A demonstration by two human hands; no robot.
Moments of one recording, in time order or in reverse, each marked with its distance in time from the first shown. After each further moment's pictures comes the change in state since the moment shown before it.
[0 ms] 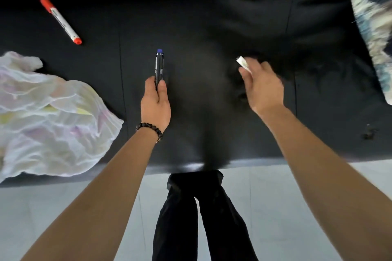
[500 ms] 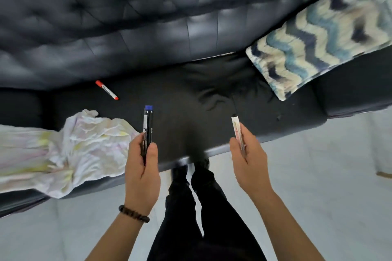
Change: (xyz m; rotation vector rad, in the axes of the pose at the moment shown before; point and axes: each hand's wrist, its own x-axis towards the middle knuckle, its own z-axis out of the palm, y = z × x) left_hand -0.284 0.194 -0.237 -0.201 -0.063 0.237; right_hand -0.319 -0.112 -0.279 0.666 0.138 0.304
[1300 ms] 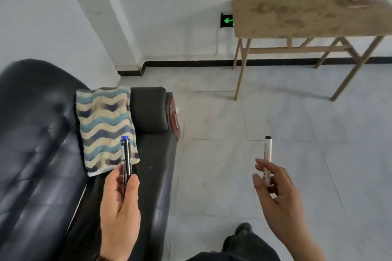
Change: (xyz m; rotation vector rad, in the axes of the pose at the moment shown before) left_hand -0.269 0.211 0.180 -0.018 -0.948 0.612; right_hand -0.375 0.149 -0.240 0.515 1.229 0.396
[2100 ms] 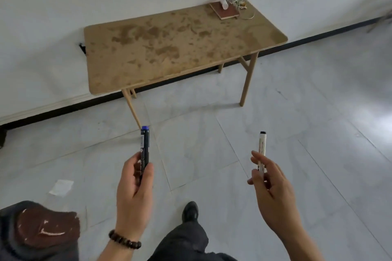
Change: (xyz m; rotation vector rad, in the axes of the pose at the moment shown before) left_hand 0.162 0.128 0.678 0.116 -0.579 0.111; right_hand 0.463 0.161 -0.334 -0.033 0.356 0.278
